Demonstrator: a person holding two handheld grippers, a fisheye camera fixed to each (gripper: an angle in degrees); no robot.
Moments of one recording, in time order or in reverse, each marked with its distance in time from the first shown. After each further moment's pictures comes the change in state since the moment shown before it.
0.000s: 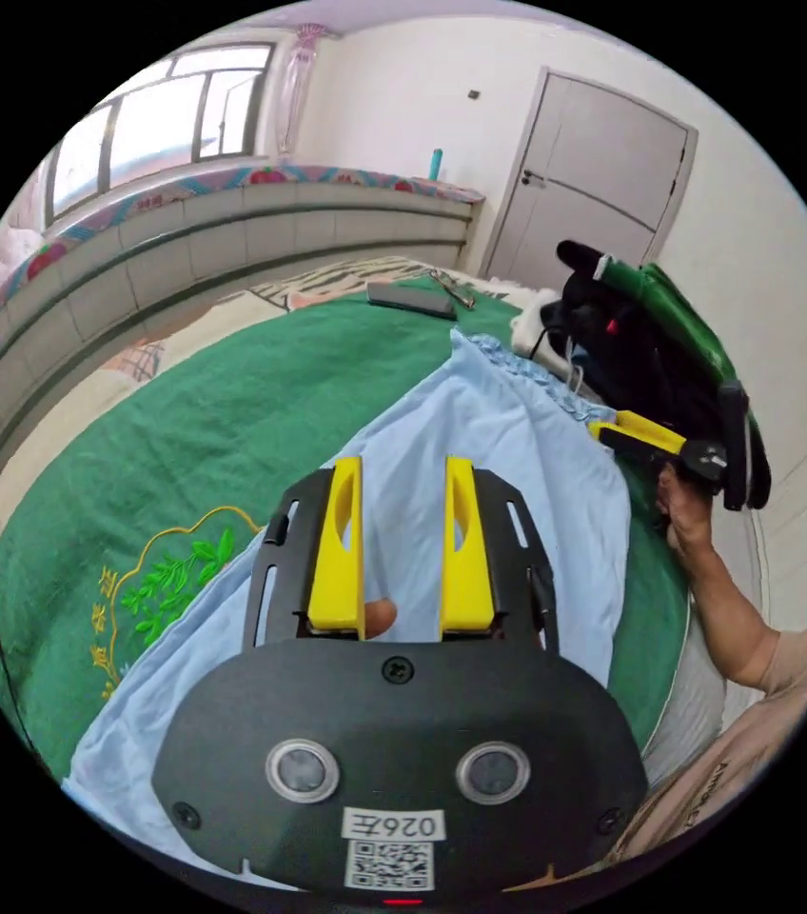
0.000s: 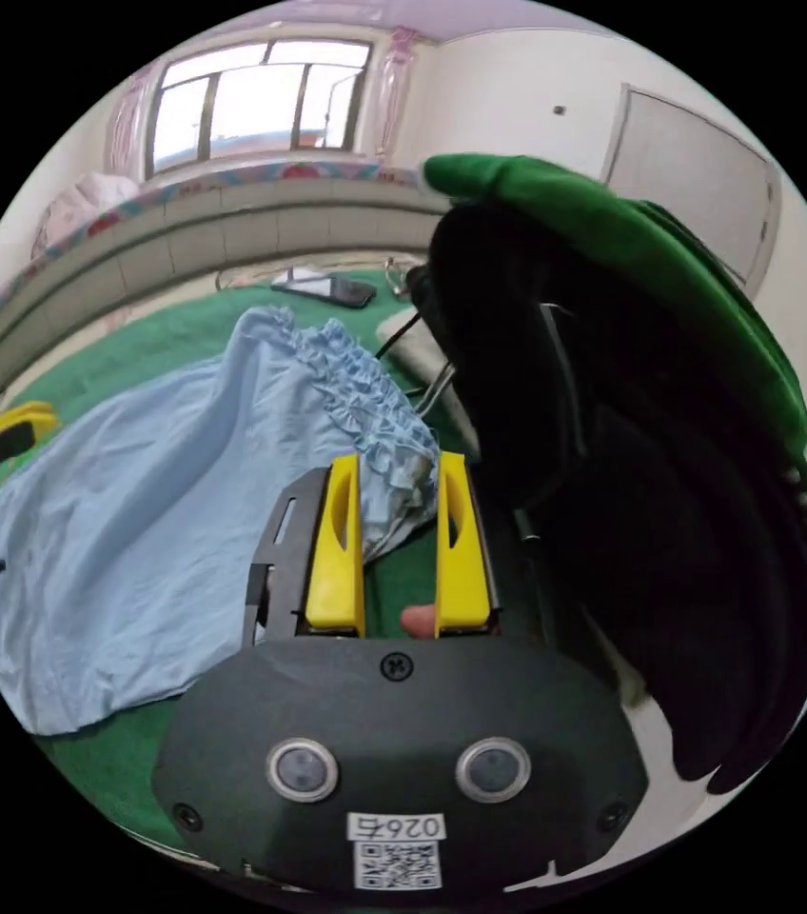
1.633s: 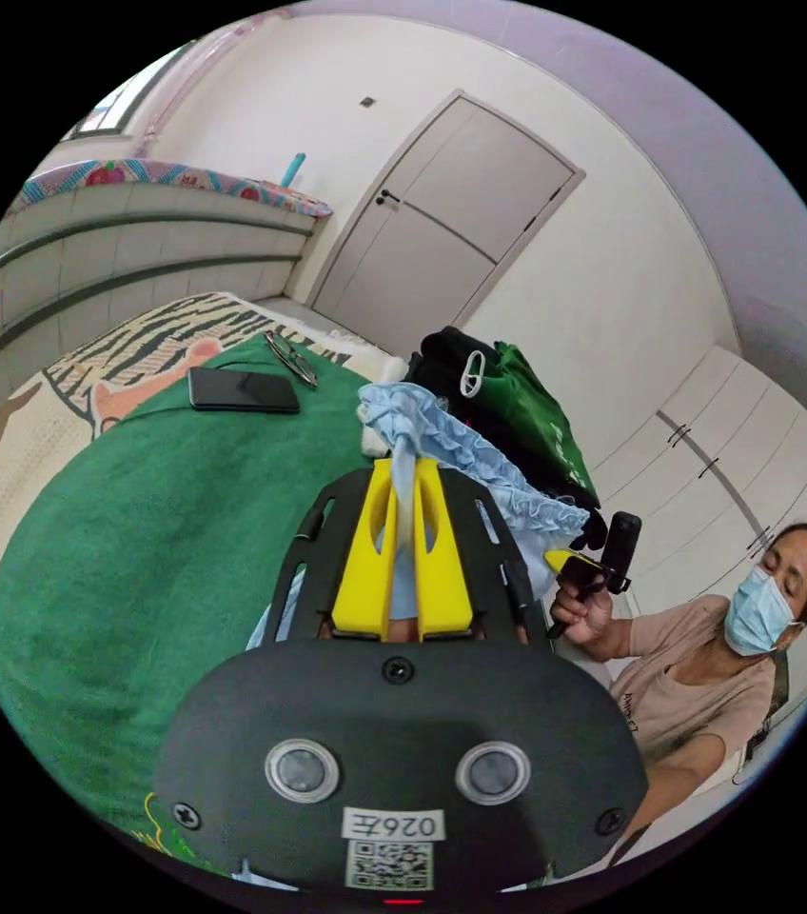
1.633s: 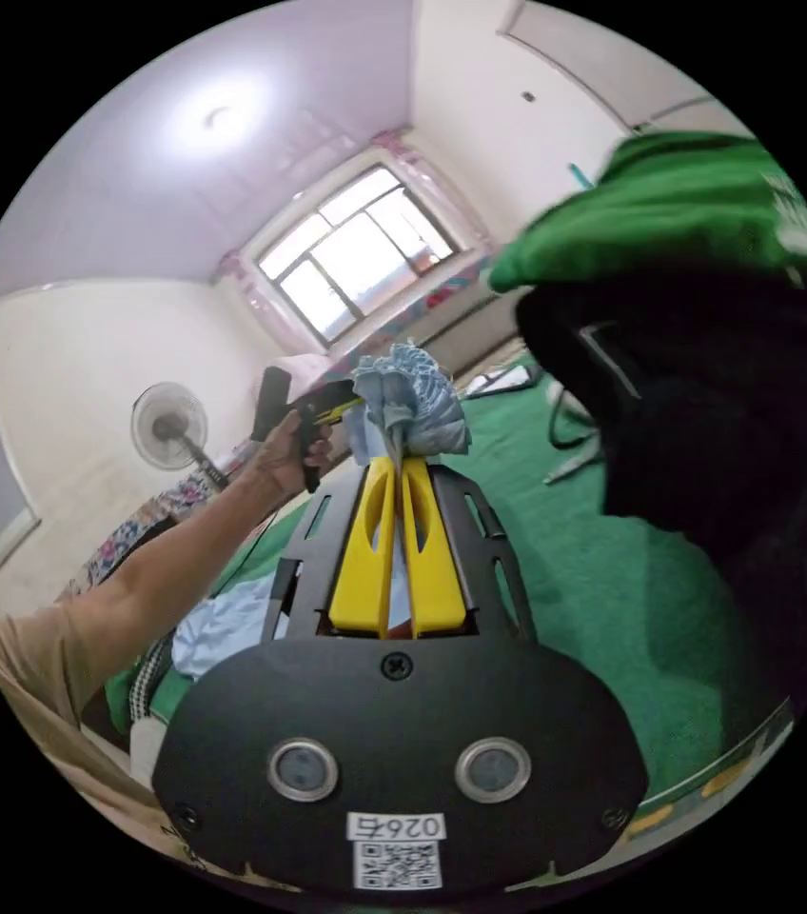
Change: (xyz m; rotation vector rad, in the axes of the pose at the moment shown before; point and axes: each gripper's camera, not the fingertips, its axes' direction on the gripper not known) left arm -0.195 -0.049 0.048 0.337 0.677 0.057; right arm 0.135 0.120 -0.063 0.446 -1.046 0.542
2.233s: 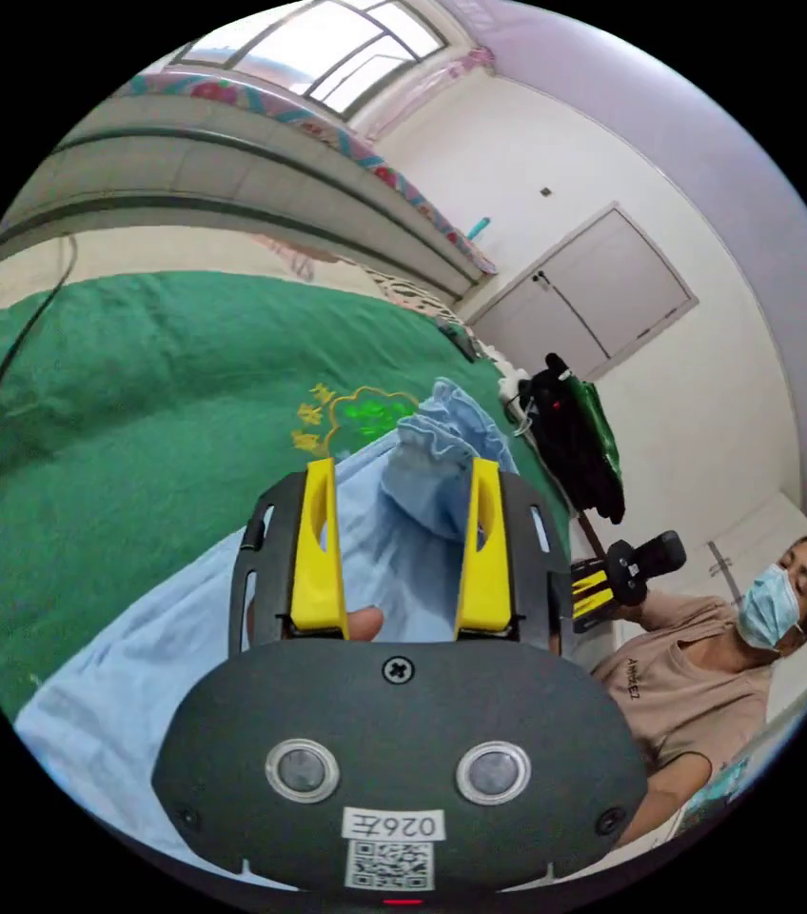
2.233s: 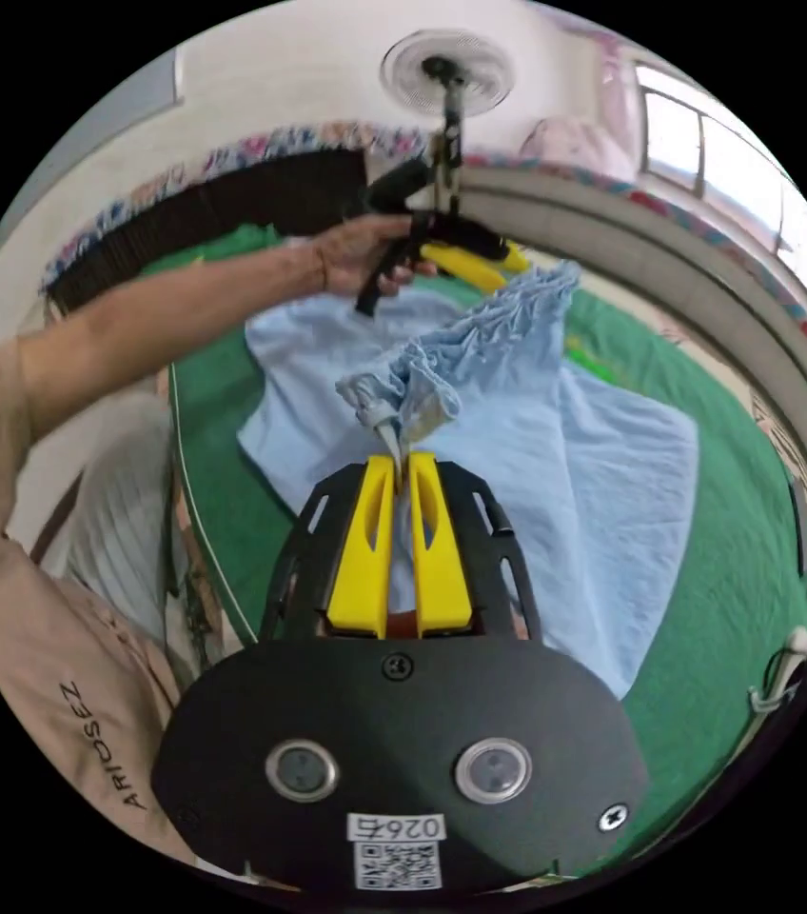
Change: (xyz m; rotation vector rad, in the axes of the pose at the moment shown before) left arm -0.044 0.304 -0.343 0.166 -0.282 -0.454; right arm -0.358 0.220 0.268 -0.869 -0.223 -0.880
